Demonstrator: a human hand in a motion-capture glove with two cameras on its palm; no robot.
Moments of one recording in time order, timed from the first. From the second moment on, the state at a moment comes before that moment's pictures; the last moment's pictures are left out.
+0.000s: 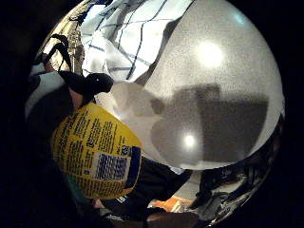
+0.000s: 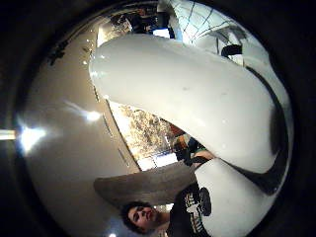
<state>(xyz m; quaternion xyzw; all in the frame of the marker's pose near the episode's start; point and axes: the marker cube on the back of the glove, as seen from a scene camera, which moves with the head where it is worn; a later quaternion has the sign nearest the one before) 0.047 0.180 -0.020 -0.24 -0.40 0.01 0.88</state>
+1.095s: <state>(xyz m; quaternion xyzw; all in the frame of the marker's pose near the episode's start) -0.144 0.260 0.022 -0.01 -0.48 -0.35 0.80</state>
